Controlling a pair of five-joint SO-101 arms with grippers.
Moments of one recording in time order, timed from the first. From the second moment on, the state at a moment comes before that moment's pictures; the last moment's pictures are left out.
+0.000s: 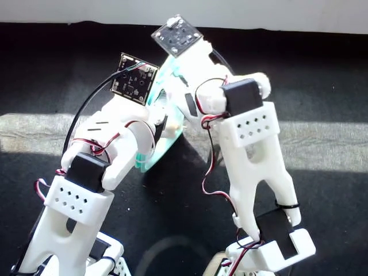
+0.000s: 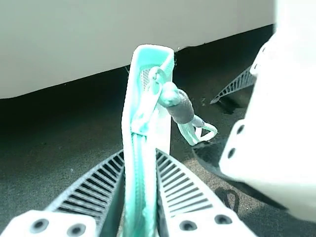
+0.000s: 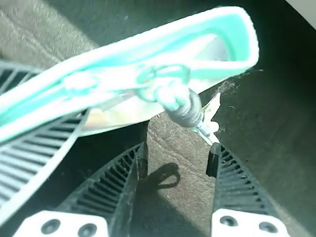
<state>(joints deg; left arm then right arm) 17.3 -47.3 30.7 49.6 -0.7 -24.8 -4.7 -23.9 88.1 16.7</state>
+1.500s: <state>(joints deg) 17.1 -47.3 30.6 52.8 -3.7 -26.5 -13.6 -9.3 68.4 21.5</state>
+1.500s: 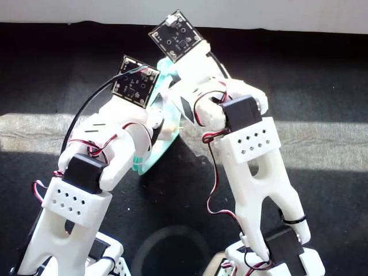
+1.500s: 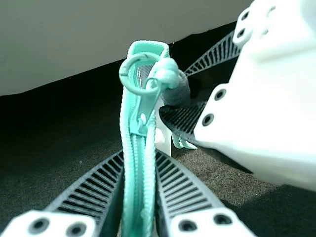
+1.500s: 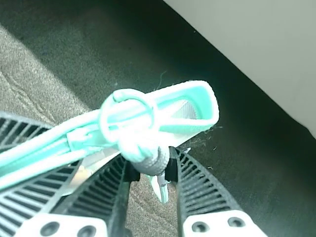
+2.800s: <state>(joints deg) 17.0 -47.4 30.4 55.3 -3.7 -26.0 -19.3 -0.7 59.6 21.5</state>
